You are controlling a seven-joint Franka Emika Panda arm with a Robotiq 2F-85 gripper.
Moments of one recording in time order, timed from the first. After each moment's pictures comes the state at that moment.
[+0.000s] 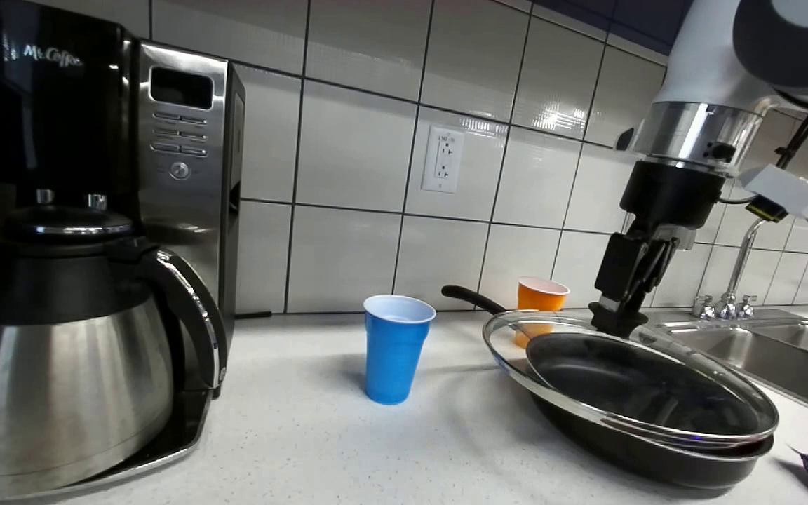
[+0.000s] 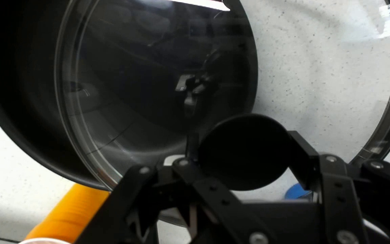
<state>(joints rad) 0.12 -0.02 0.09 -2.38 0.01 2.49 -0.22</state>
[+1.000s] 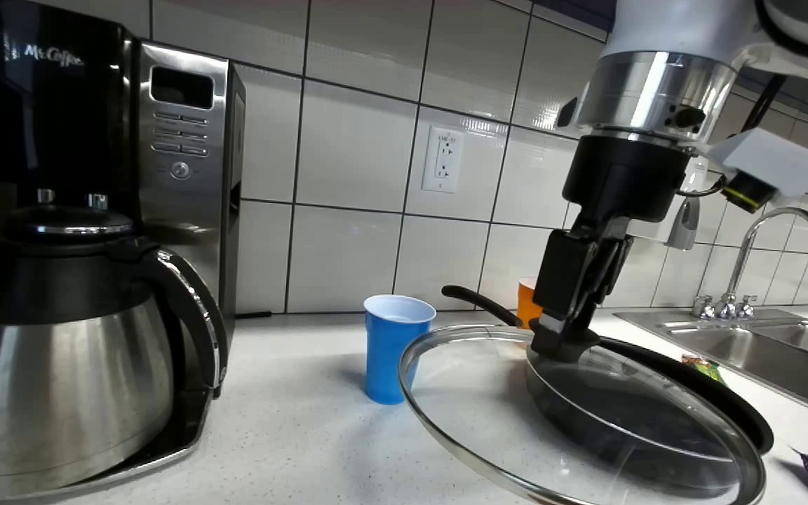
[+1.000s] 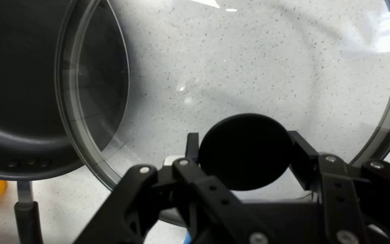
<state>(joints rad) 0.24 -0.01 0.21 -2.37 0.01 2.46 -0.08</state>
